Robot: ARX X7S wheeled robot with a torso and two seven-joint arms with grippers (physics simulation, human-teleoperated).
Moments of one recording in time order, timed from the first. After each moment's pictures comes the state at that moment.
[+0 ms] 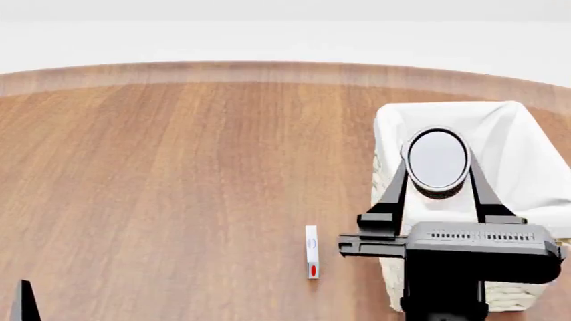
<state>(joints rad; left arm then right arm) 0.29 -0.36 0.19 0.63 -0.12 0.25 -0.37 0.35 0.36 -0.25 -0.21 0.09 0.14 0.38</state>
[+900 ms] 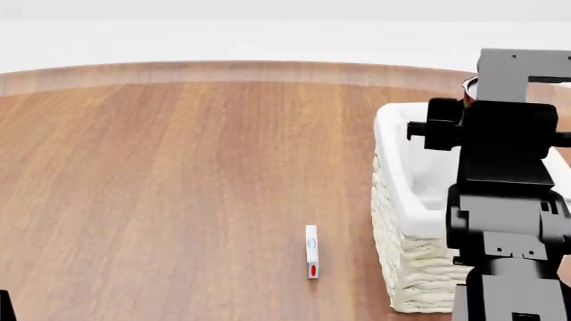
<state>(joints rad) 0.36 -0.39 0.17 0.73 -0.06 0.23 -0.41 1.33 0.21 -0.11 1.27 0.06 0.27 0.09</state>
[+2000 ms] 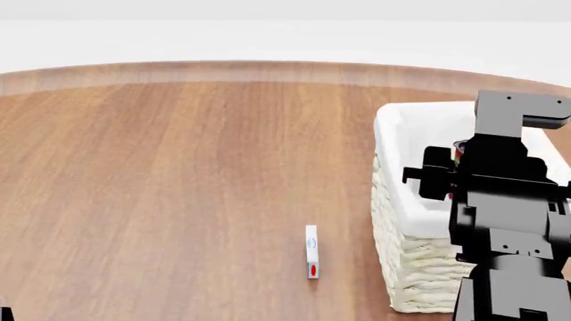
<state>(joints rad) 0.41 -0.41 0.20 0.77 -0.02 0.24 -0.42 1.35 0.21 -0.02 1.31 0.02 0.56 0.05</state>
